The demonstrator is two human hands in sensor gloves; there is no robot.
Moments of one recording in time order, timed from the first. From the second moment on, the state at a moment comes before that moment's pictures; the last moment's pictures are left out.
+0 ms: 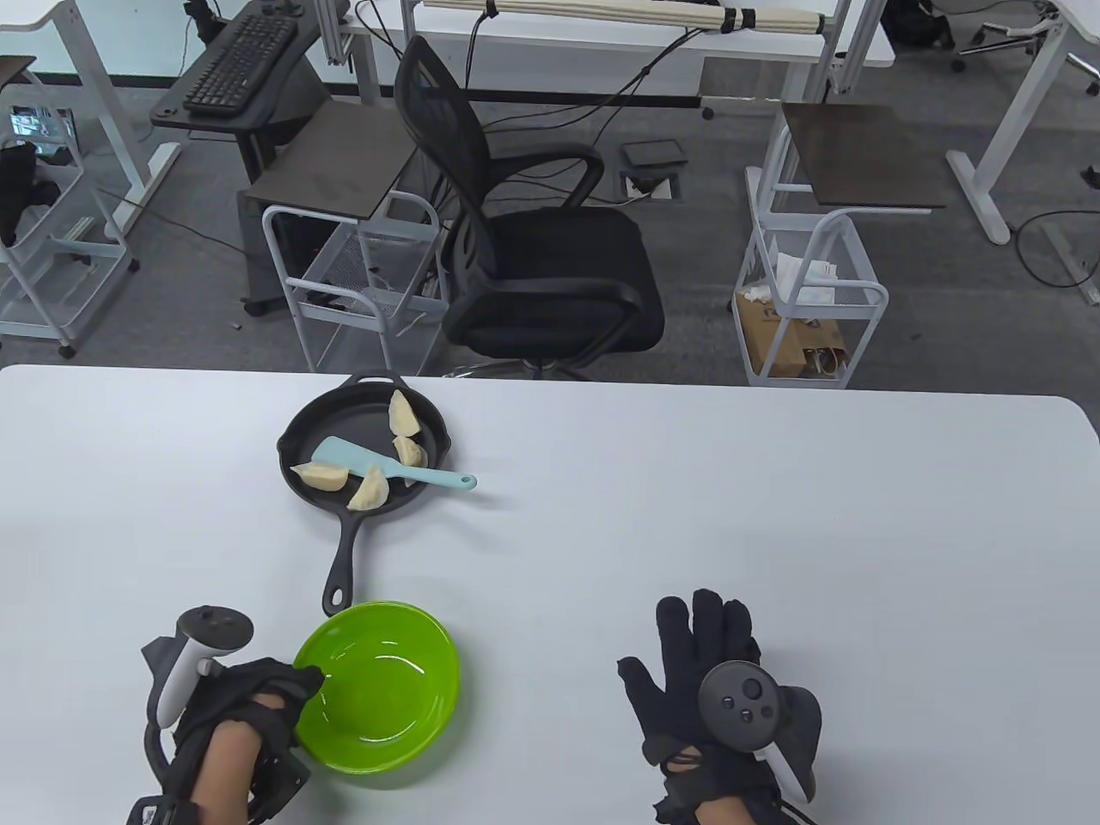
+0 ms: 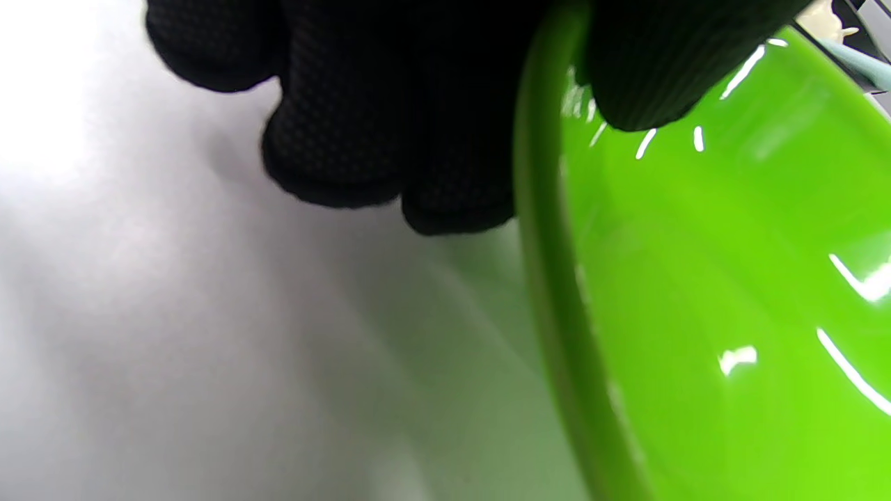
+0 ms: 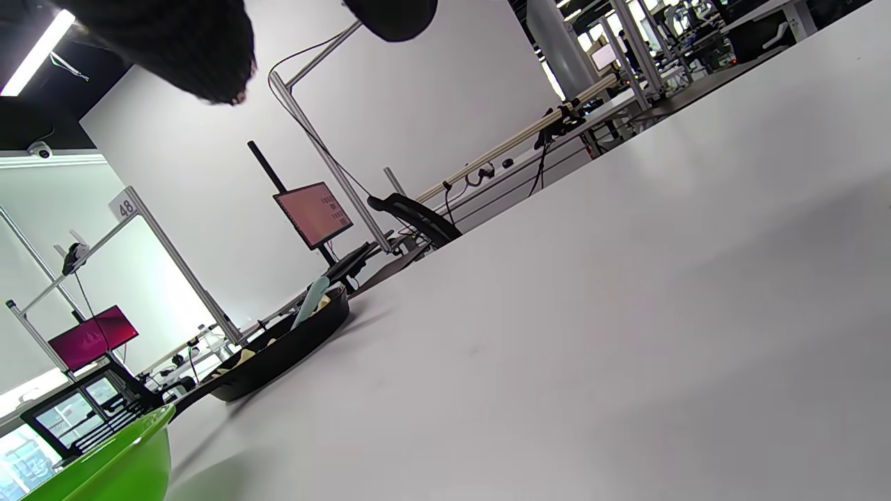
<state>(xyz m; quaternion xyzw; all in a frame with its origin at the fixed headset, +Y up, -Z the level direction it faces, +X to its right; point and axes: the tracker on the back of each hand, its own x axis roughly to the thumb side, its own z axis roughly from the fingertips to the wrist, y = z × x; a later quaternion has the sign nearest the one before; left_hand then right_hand) -0.345 -0.756 -0.290 -0.32 0.27 0.29 0.86 0.147 -0.724 -0.258 0.04 -0.04 0.95 0.32</state>
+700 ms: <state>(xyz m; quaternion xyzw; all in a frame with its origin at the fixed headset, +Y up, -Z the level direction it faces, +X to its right) -0.334 -0.761 -0.295 -0.32 0.23 0.33 0.86 0.143 -0.729 -0.259 0.04 -0.01 0.94 0.33</state>
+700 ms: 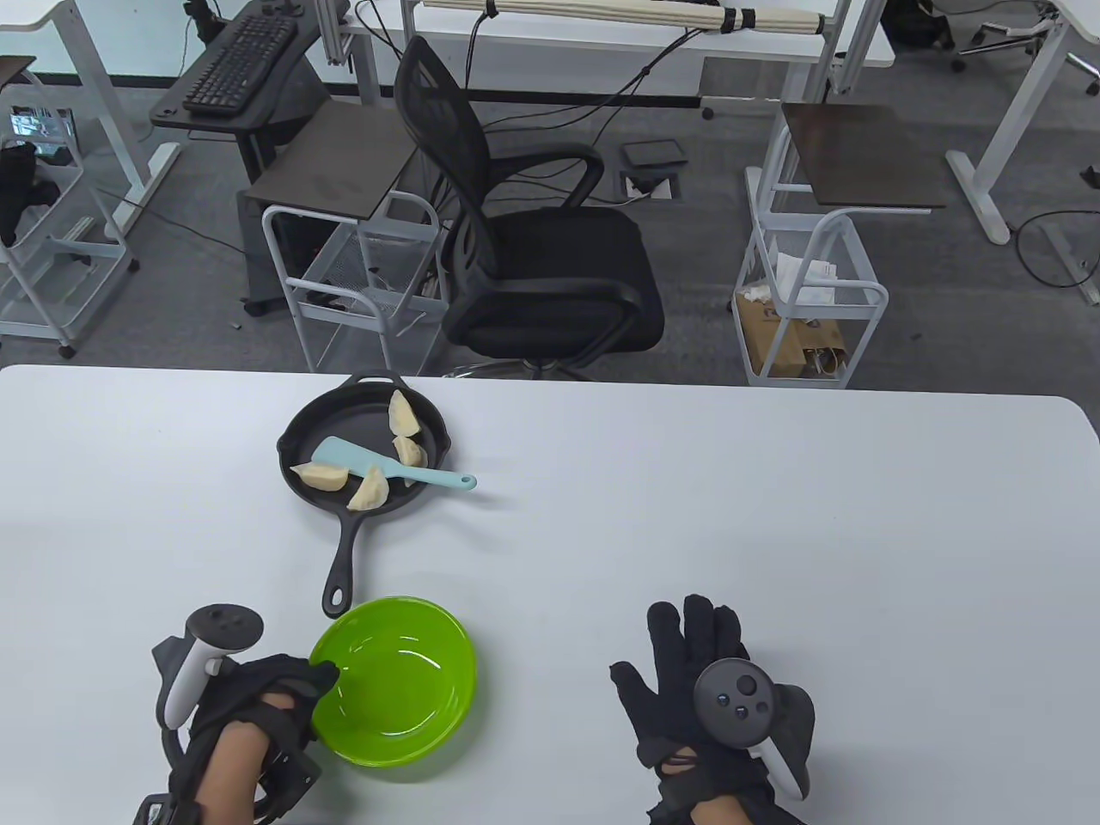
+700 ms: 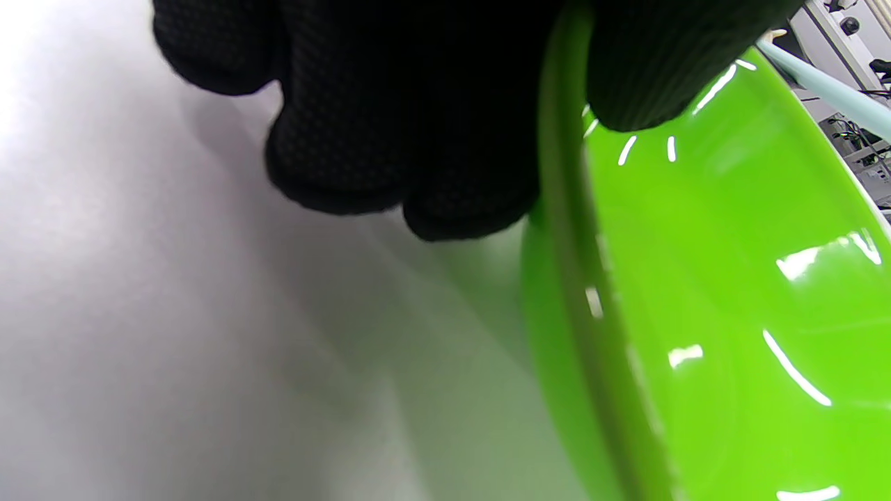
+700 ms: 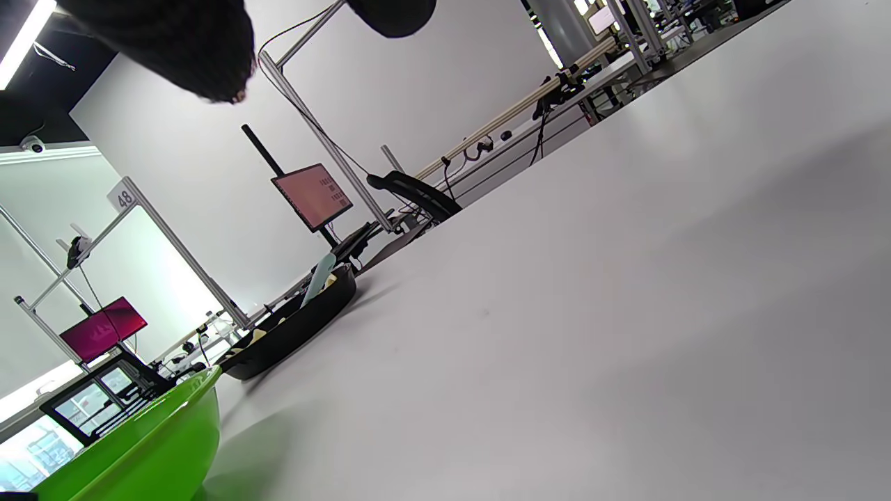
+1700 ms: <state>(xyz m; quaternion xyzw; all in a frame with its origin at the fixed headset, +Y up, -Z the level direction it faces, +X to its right) -0.302 -0.758 -0.294 -0.29 0.16 0.40 0.86 0.138 -0.738 -0.260 0.05 0.02 0.91 0.41</state>
